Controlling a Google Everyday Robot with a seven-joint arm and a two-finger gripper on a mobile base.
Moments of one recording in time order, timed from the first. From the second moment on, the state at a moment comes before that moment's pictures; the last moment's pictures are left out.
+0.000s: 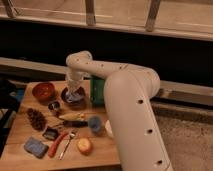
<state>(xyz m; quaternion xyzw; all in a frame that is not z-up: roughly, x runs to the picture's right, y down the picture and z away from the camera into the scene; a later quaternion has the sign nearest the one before) -0.183 -0.010 0.896 -0.34 0.05 0.61 0.71</state>
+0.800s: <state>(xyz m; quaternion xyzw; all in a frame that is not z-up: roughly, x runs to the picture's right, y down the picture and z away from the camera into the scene) -0.206 -0.022 0.892 -0.35 0.02 0.60 0.71</state>
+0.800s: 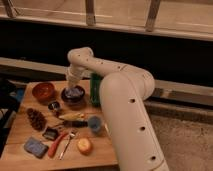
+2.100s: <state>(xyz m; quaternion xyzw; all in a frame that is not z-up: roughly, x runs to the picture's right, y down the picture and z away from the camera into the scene) -0.239 -0.029 0.894 -0.37 0.00 0.60 0.71</state>
